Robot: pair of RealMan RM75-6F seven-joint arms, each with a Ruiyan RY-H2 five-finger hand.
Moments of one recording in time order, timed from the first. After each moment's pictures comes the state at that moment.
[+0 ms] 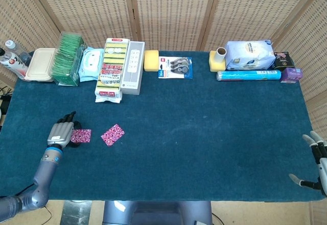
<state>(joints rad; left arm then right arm) -0.54 -1.46 -0.10 -1.40 0.84 0.94 0.40 0.00 -0.87 0.03 -1.79 -1.46 1.45 0.21</state>
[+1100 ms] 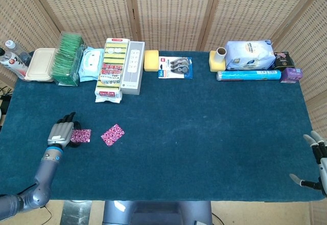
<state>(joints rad) -0.57 -1.45 -0.09 -1.43 0.75 0.95 0.46 0.00 -0.87 0.03 -1.79 -1.46 1.45 0.22</state>
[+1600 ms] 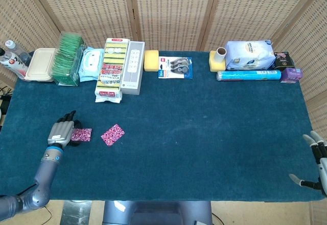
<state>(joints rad) -0.56 -1.43 -0.10 -1.48 0.76 0.97 0.44 0.00 -0.87 0.03 -1.79 -1.47 1.45 0.21</state>
